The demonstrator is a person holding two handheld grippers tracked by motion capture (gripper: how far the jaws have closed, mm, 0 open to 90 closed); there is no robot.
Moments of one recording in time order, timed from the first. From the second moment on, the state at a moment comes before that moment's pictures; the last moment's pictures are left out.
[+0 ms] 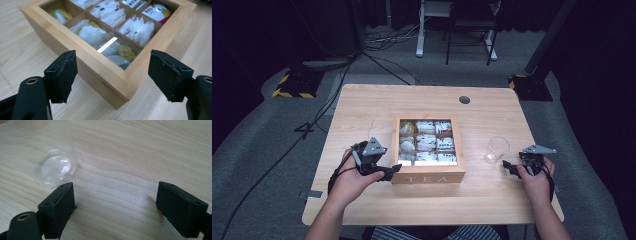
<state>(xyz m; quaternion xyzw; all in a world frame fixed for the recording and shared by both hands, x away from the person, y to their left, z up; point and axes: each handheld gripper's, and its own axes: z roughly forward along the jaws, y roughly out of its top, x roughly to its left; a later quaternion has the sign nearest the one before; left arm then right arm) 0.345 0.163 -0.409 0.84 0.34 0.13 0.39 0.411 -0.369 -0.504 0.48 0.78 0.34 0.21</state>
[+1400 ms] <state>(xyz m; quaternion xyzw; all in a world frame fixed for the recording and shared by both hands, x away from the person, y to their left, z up) 0.347 0.147 -0.431 0.88 0.35 0.11 0.30 0.411 -0.369 -0.504 0.48 0.78 0.34 0.21</state>
